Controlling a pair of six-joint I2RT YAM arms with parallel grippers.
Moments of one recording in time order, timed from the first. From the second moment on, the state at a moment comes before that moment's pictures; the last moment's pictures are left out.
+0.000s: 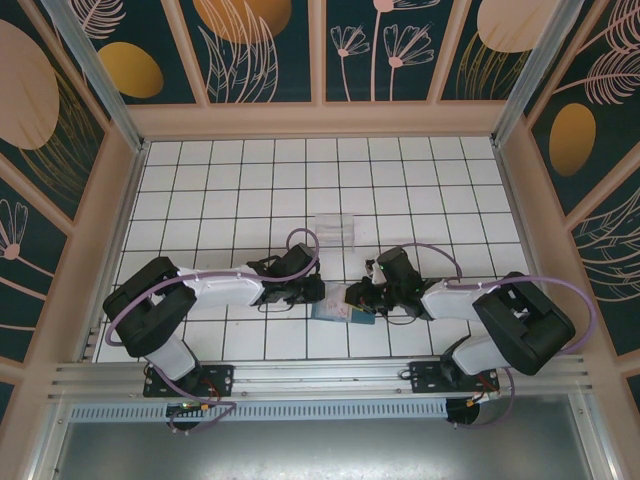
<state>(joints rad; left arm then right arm) -0.91 1.63 0.75 -0.13 0.13 -0.90 0.66 1.40 0.35 0.22 -0.54 0.99</state>
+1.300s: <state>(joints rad) -0.91 1.63 0.76 -0.14 0.12 -0.90 0.60 1.01 0.38 -0.16 -0.42 0.79</state>
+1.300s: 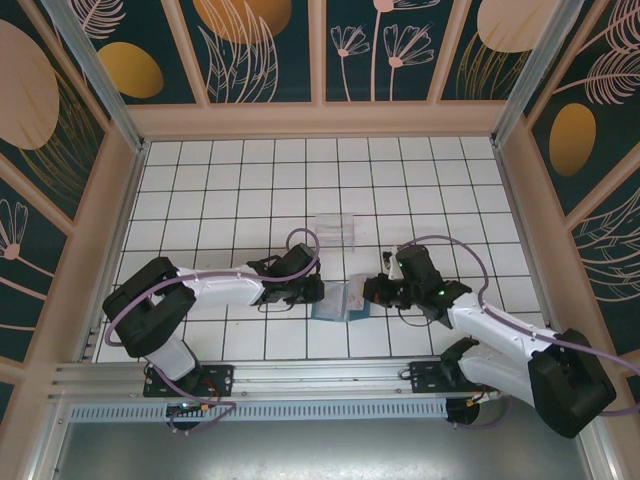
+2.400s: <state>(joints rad) -0.91 1.61 0.73 -0.14 0.12 -0.90 0.60 0.89 0.60 -0.28 -0.43 0.11</state>
